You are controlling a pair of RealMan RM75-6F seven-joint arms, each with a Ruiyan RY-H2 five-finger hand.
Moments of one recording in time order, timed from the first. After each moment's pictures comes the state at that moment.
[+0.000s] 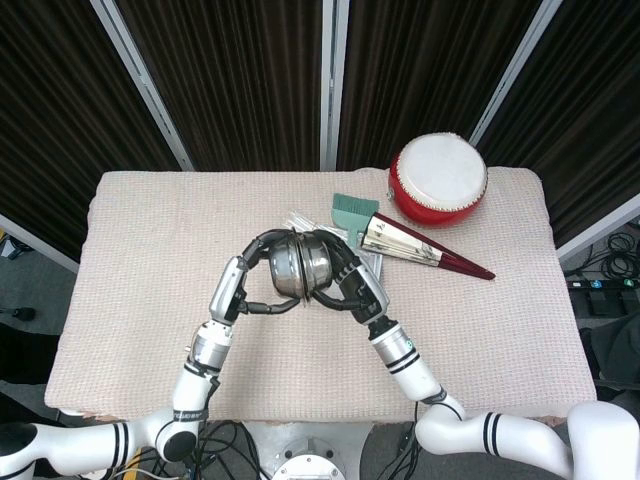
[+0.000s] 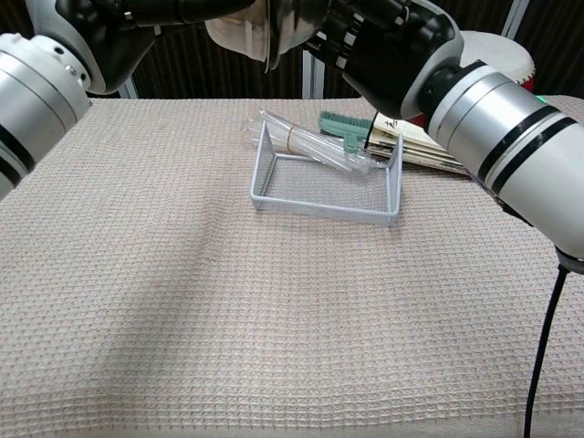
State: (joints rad) left arm -0.61 -1.77 -0.32 -1.62 1.40 1.31 -0.59; right arm 0.70 -1.77 0.34 -1.51 -1.45 1.10 1.32
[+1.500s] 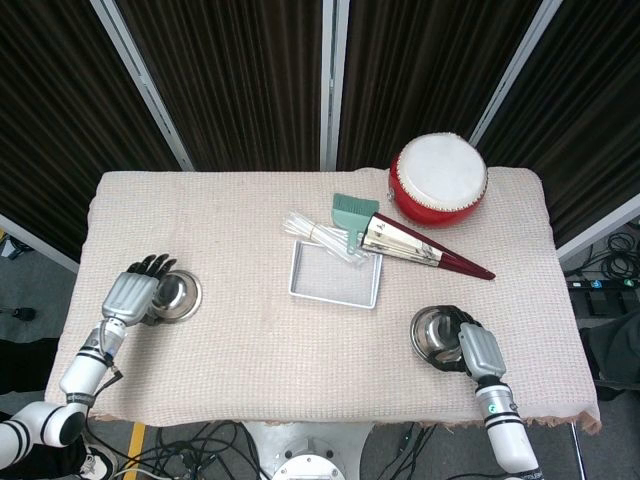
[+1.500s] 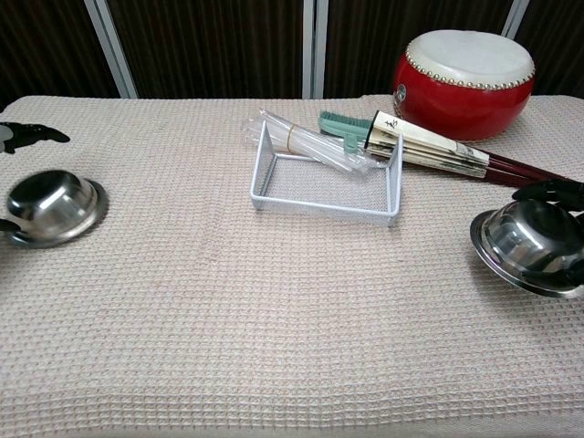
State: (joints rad) left arm -0.52 -1.42 -0.06 -1.27 1.28 0.97 0.15; right arm 0.32 -1.45 0.07 -1.75 -1.05 1.20 -0.14
